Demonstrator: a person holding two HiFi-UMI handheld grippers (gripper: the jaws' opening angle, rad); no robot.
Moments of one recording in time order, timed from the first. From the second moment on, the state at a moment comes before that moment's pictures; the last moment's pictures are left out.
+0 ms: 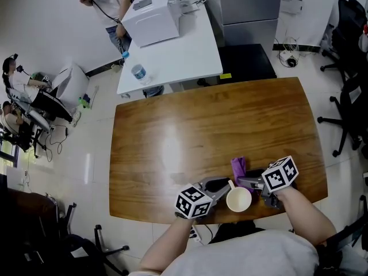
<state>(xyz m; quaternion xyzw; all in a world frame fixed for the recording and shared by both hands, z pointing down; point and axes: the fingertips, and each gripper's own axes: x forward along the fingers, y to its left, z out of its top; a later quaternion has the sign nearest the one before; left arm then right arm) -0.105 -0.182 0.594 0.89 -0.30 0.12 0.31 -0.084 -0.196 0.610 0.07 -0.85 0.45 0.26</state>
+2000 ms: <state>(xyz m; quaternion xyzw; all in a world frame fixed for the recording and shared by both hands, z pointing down) -0.117 -0.183 0.595 0.86 -0.38 0.10 0.31 -0.022 -0.170 0.596 0.15 -0.84 0.48 0.21</state>
